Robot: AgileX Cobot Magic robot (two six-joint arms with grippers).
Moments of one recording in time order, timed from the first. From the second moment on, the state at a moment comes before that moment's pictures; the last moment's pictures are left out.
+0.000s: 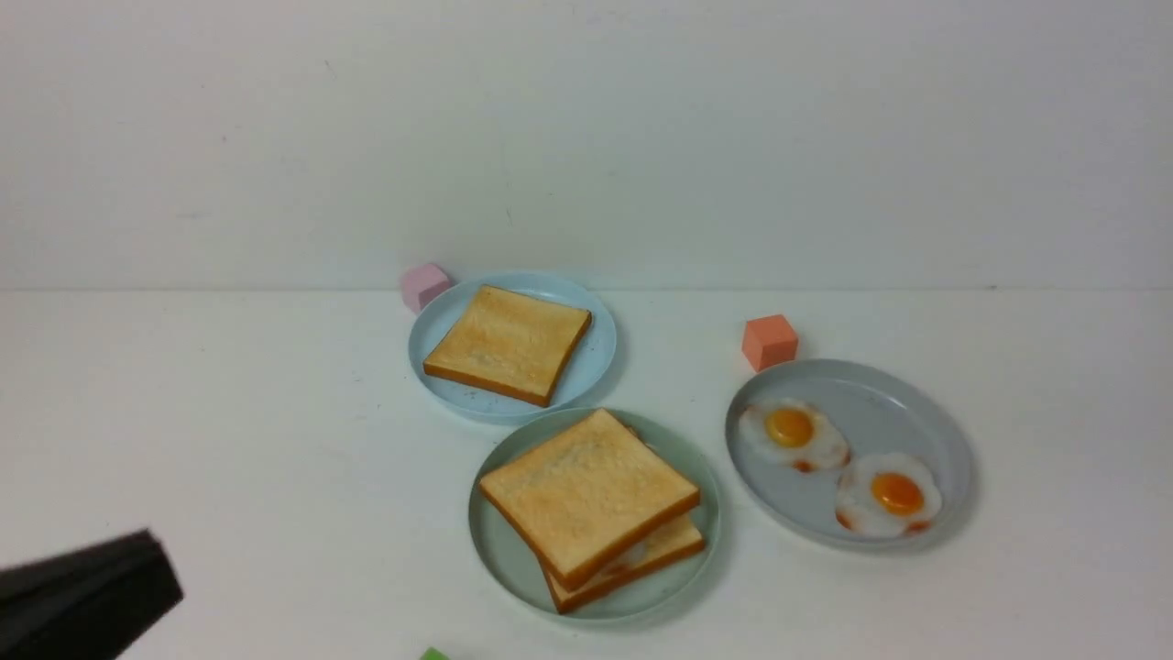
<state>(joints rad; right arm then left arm) 0.77 0.60 -1.23 -0.11 1.27 0.23 -0.80 0.21 -0.36 -0.05 0.16 0.02</state>
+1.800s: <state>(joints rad) 0.07 -0.01 0.01 -0.12 0.41 0.26 -0.80 0.04 -0.10 -0.05 0.15 0.02</state>
